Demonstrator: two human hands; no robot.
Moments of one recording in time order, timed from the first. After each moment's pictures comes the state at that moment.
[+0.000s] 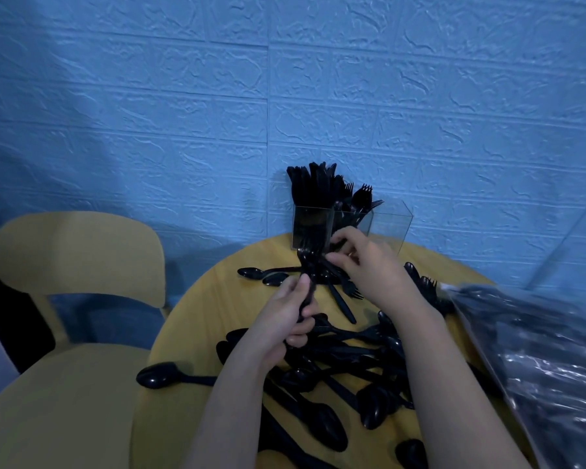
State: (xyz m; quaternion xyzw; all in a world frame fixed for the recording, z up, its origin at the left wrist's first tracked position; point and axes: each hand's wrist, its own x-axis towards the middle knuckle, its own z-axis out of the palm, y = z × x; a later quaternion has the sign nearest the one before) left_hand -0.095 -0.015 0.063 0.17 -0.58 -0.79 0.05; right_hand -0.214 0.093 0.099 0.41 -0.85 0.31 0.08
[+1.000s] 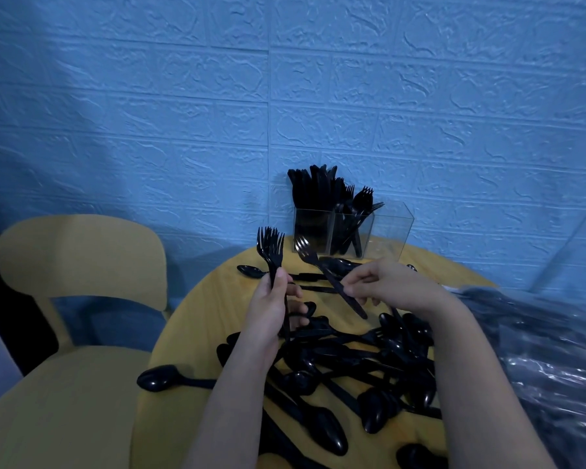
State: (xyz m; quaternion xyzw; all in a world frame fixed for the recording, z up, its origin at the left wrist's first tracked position) left_hand -0.102 -0.019 0.058 0.23 -0.53 -0.79 0.21; right_hand -0.218 0.120 0.112 0.34 -0.84 0.34 -0.24
